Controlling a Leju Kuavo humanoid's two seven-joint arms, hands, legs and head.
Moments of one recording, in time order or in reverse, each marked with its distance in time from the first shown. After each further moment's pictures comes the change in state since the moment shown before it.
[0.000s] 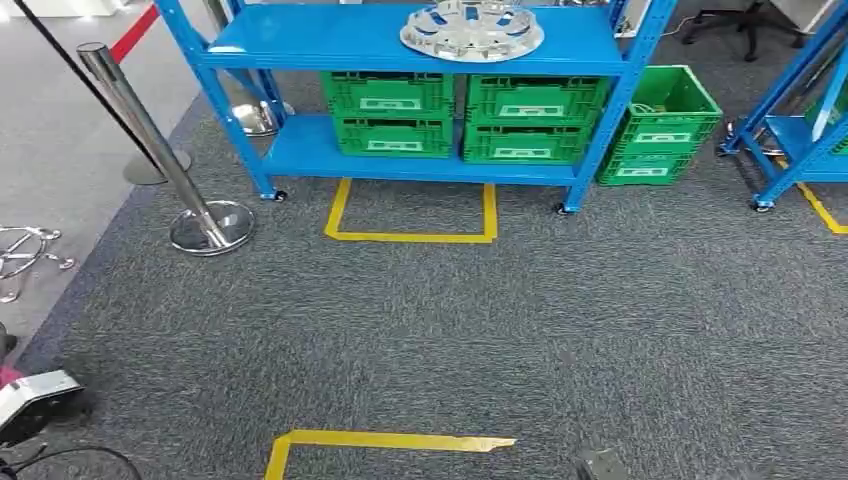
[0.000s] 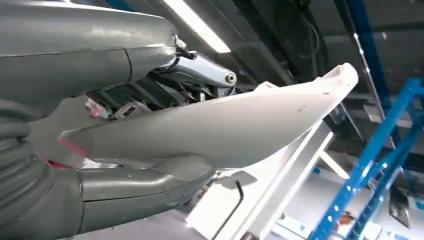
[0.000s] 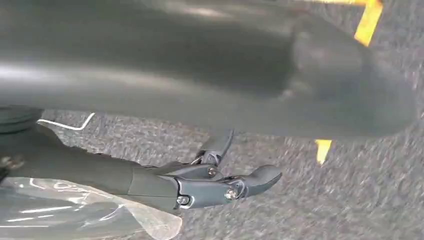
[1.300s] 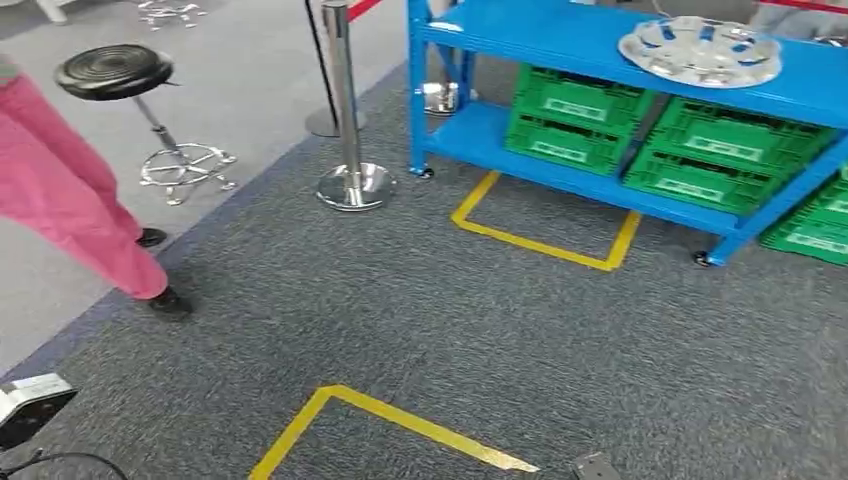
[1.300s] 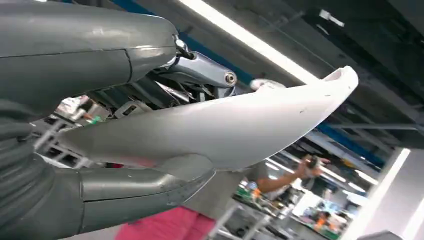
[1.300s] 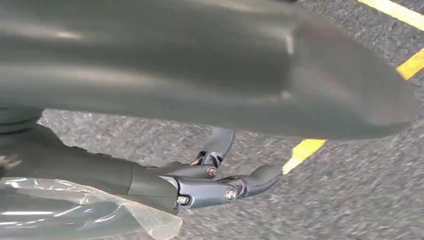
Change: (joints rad) left arm 0.014 0.003 -0.001 -0.006 -0.002 0.001 0.009; right arm 0.011 0.018 -0.008 0.010 0.033 -0.008 0.017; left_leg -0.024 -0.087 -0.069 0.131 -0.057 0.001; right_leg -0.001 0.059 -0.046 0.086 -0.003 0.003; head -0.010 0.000
